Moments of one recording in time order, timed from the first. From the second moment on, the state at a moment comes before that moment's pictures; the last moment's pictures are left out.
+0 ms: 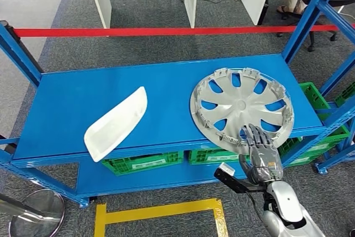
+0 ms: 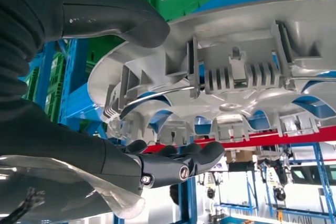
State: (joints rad) left arm -0.02 -0.17 0.66 -0.08 -0.55 0.16 -0.36; right arm -0.06 -0.31 0.48 -1.32 1.14 -0.36 0.17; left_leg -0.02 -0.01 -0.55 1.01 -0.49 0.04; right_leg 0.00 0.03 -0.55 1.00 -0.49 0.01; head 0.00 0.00
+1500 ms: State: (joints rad) left arm 0.01 -0.19 0.66 -0.16 -0.55 0.10 -0.33; right arm -0.08 -0.30 0.43 -1.22 1.21 -0.38 0.23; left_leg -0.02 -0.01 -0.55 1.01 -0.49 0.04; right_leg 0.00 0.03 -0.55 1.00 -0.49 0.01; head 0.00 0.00
